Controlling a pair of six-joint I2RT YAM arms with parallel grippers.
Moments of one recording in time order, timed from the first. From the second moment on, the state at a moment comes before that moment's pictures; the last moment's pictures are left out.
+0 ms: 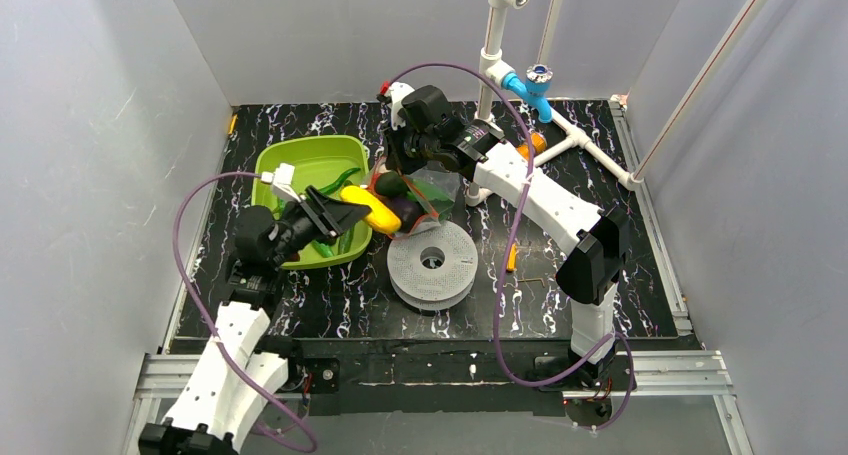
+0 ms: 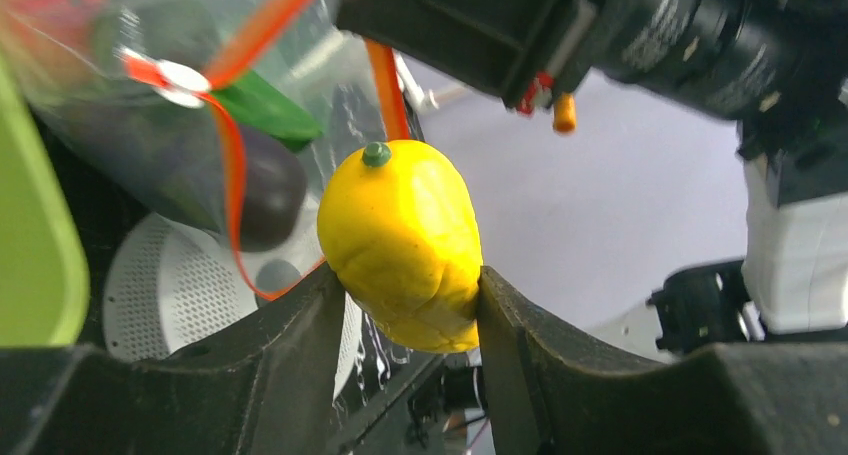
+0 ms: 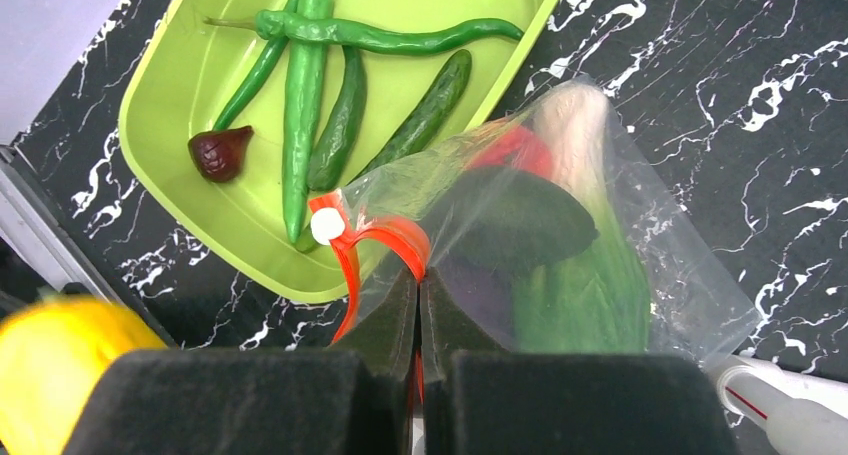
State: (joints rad) left arm -0.13 0.71 0.56 0.05 0.60 -0.97; right arm 0.83 1.92 1.99 -0.67 -0.10 0.20
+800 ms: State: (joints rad) left arm -0.40 1.02 0.55 0.31 0.22 -0.83; right arm 0.83 1.92 1.99 -0.67 -0.14 0.24
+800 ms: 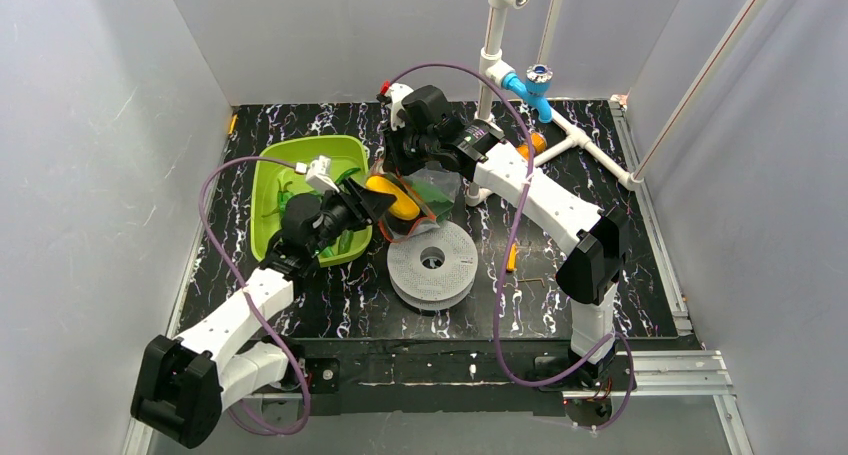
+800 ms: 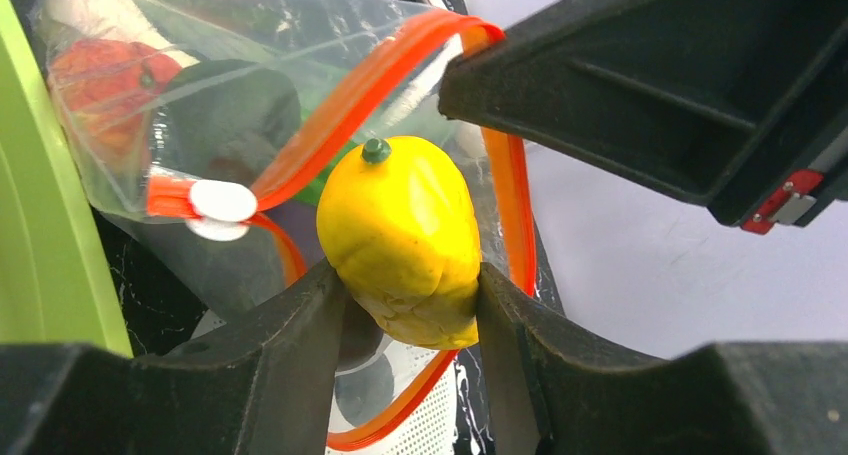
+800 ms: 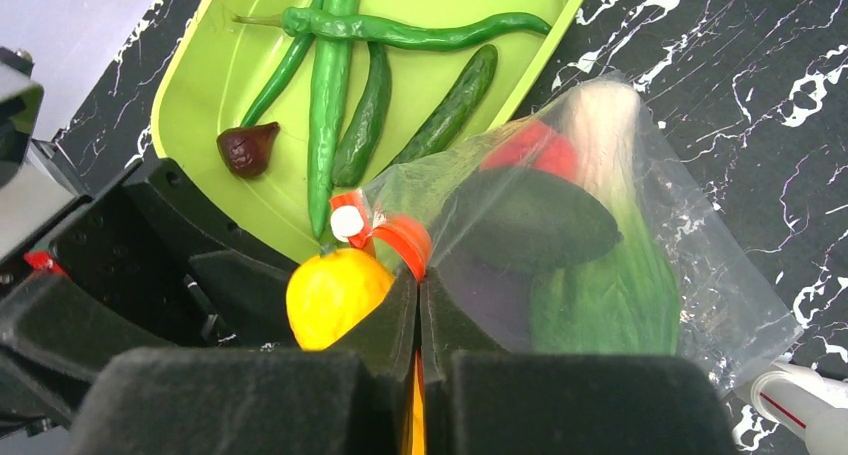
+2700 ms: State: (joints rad) left arm -0.36 1.13 0.87 -0.53 0.18 -0.59; right arm 0.82 1.91 2.01 -0.66 -0.14 0.21
